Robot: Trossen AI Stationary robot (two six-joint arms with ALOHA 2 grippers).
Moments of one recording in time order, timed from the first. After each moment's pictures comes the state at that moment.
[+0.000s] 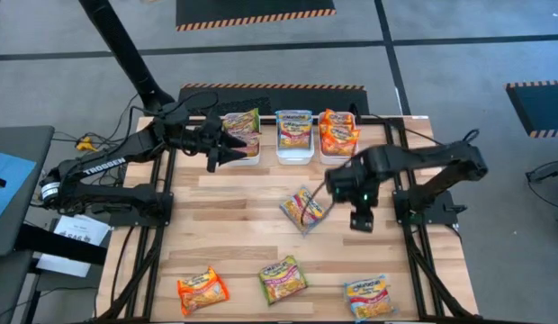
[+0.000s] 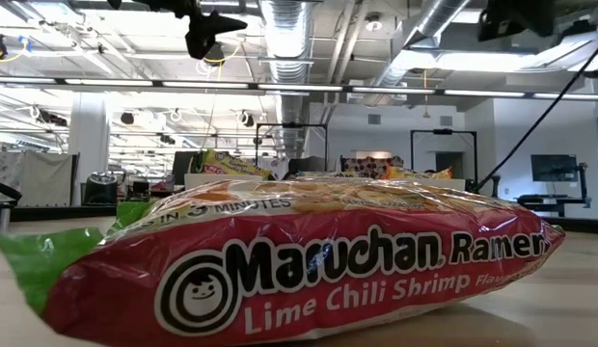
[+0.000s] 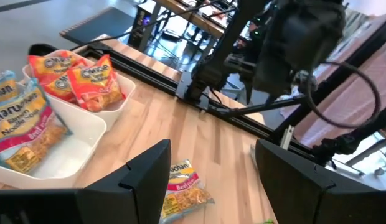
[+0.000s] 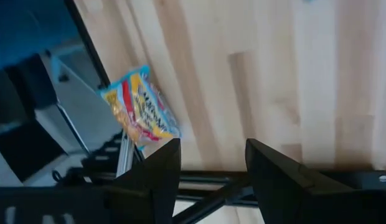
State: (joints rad) left arm 0.47 1.00 0.93 -0.10 0.46 -0.40; right arm 0.13 1.51 1.51 -1.54 -0.37 0.40
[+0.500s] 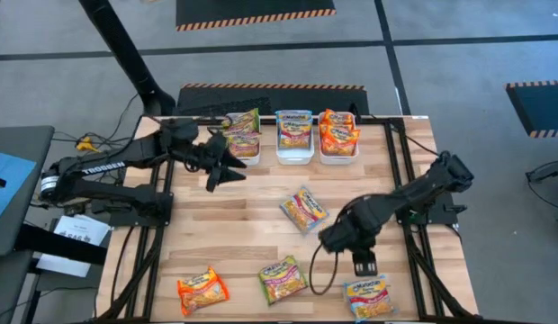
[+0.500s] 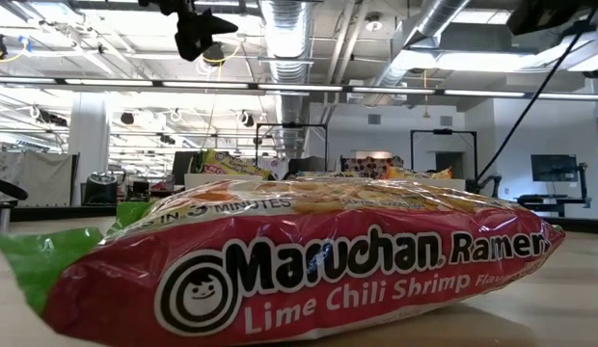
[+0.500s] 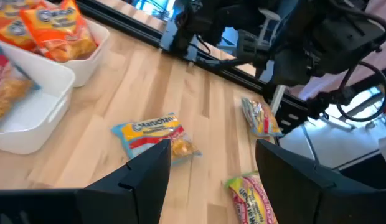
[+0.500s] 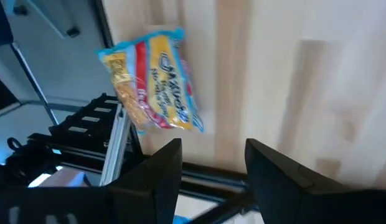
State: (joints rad) left arm 0.30 1.00 0.93 -0.26 0.38 -0.35; right arm 0.46 1.69 1.51 -1.42 -0.38 0.47
